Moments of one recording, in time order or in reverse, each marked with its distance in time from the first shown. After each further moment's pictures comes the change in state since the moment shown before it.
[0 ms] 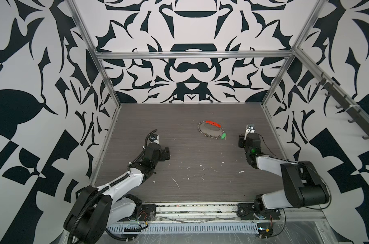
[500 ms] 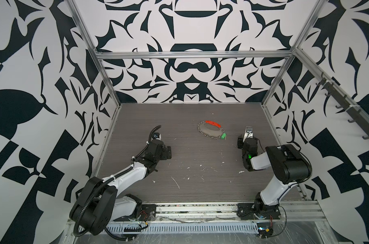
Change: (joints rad) left arm 0.000 0.116 0.092 -0.106 0.043 -0.042; right arm -0.010 0.264 -0.047 0.443 0.078 -0.053
